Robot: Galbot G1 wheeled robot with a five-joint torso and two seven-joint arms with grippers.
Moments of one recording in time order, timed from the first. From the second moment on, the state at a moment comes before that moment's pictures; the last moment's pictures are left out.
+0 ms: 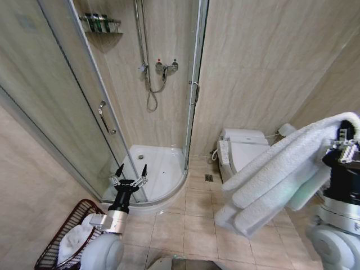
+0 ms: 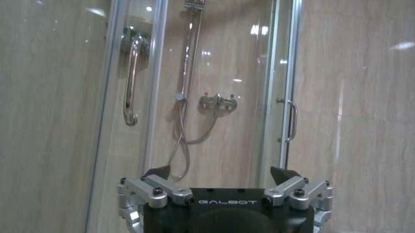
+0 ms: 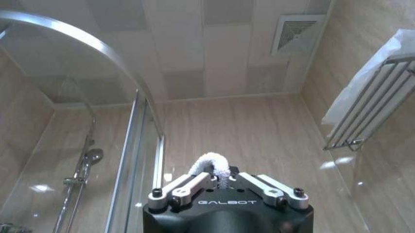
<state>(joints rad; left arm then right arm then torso) 1.75 -1.49 -0.59 -2.34 -0.20 -0.09 0.07 -1.58 1.27 1.06 2.46 0.65 0.33 0.00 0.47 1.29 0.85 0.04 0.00</state>
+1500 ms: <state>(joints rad) 1.75 -1.49 -0.59 -2.34 -0.20 -0.09 0.07 -1.59 1.27 1.06 2.47 0.66 0.34 0.00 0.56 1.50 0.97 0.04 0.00</state>
